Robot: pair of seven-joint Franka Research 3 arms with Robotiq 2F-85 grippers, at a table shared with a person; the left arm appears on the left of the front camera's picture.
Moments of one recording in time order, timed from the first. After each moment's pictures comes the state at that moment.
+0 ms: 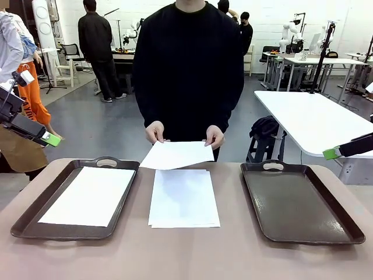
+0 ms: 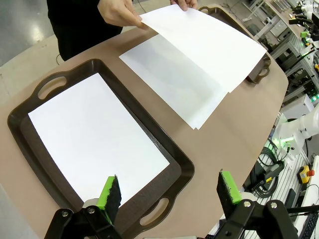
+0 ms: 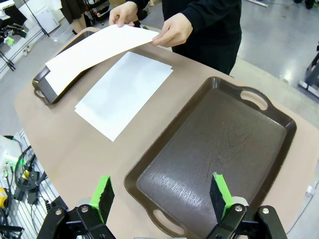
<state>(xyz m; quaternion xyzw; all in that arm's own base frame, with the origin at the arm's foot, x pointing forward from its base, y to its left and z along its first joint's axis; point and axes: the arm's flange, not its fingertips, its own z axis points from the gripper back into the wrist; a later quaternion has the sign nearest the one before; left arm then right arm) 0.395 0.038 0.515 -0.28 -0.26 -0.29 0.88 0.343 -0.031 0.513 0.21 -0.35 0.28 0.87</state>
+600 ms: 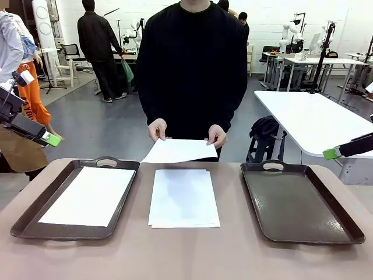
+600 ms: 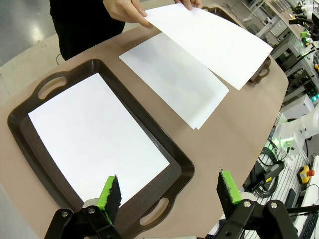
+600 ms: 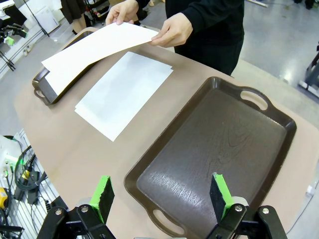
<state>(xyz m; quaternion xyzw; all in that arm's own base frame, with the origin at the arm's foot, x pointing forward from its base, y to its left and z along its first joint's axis) 0.395 0.038 0.515 -0.28 -0.26 -0.29 0.88 0.343 -0.031 0.513 0.21 -0.35 0.28 0.87</state>
